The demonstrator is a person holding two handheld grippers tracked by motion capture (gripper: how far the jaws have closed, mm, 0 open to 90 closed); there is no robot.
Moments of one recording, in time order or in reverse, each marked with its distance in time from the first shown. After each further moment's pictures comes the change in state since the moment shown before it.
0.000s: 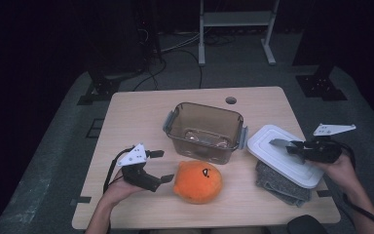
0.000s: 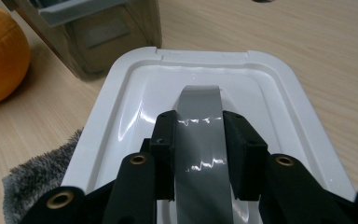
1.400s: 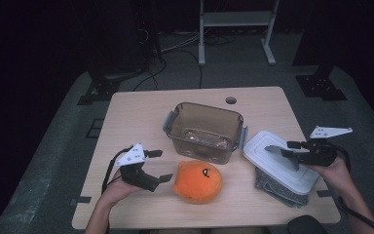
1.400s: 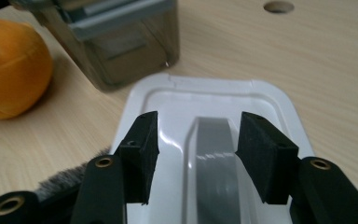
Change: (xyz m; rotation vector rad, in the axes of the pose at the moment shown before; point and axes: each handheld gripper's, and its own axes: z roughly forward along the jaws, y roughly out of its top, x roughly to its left) left arm 0.002 -0.001 -0.004 0.003 0.009 -0.002; right arm 0.016 0.003 0.002 -0.046 0.036 0.001
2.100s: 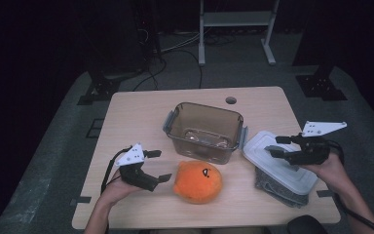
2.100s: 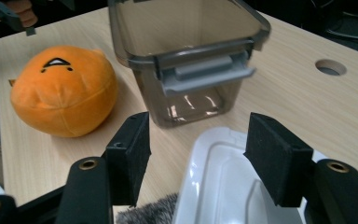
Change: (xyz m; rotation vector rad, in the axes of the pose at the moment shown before) left arm 0.003 -0.004 0.000 0.010 0.012 -0.003; right arm 0.050 0.045 -0.004 -0.035 0.102 -0.155
